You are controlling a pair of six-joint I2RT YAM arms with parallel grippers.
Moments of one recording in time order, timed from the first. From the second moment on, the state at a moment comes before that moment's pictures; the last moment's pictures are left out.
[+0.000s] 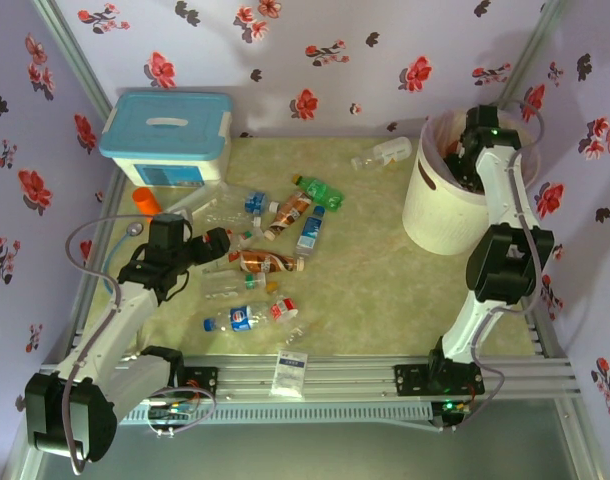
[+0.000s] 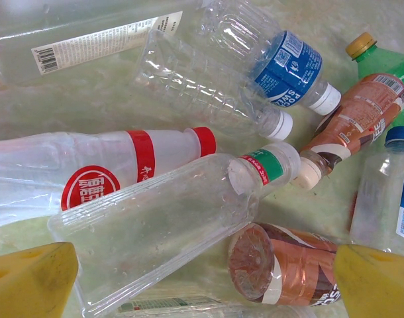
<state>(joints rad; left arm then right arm) -0.25 0.97 0.66 -0.44 0.02 -0.49 -0.11 1.87 1.81 -1.11 0.07 0.13</state>
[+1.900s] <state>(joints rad) -0.25 0.98 0.66 -0.43 0.03 -0.49 0.23 1.45 1.90 -0.98 0.28 0.12</state>
